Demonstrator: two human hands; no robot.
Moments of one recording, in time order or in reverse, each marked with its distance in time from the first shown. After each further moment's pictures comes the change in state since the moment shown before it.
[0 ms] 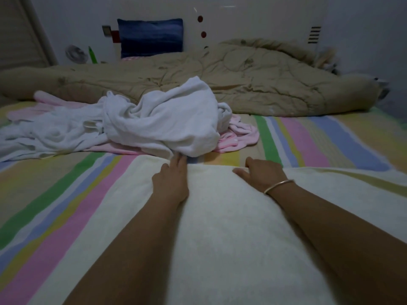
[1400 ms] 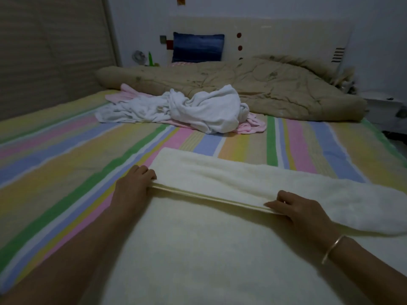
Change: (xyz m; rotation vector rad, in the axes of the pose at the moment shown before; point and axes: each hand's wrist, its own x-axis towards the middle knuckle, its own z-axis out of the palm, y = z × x) left_hand -0.347 -0.120 -0.103 -0.018 0.393 0.077; right_hand -0.358 -0.027 -0.179 0.191 0.145 -0.383
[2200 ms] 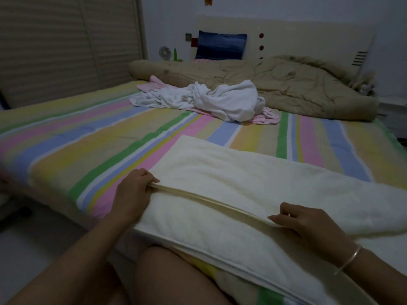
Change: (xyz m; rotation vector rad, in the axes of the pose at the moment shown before) left_hand -0.153 0.004 -0.068 -0.164 0.065 -0.157; right_hand -0.098 -0.091 -0.056 -0.006 0.049 -0.353
